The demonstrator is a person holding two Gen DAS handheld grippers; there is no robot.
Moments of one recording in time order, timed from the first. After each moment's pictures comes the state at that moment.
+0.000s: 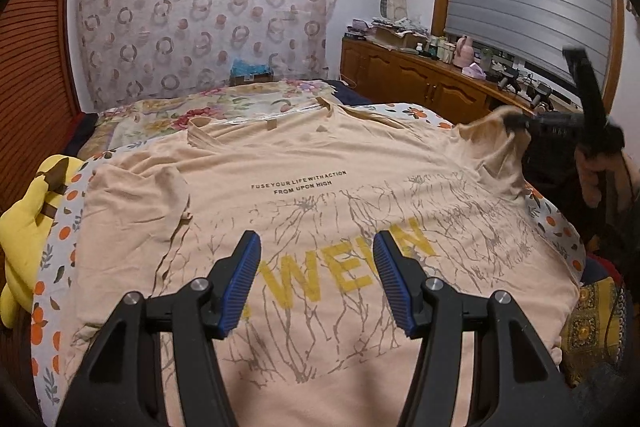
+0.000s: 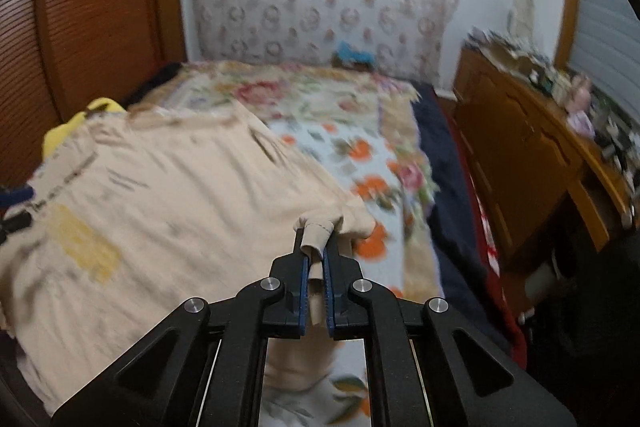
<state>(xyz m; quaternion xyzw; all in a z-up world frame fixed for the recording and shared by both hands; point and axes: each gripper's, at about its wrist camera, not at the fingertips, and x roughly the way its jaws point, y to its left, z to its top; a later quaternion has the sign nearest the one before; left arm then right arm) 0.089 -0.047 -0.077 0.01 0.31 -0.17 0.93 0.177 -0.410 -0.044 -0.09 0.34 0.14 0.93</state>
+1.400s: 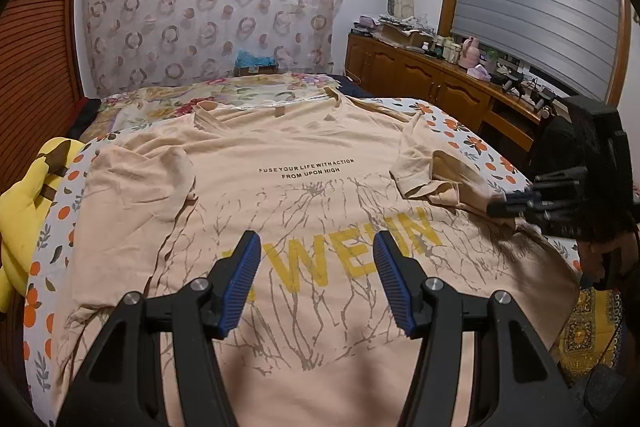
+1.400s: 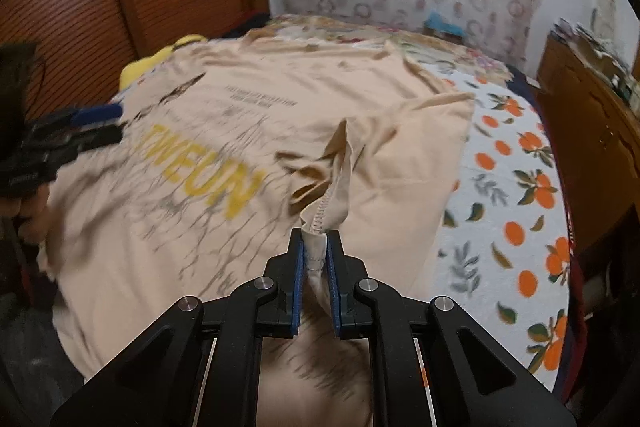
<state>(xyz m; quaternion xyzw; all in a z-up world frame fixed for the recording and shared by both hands) 0.089 -0.041 -0.085 -0.01 0.33 -0.16 0.93 0.123 -0.317 -0.109 -0.11 0.41 0.27 0.86</state>
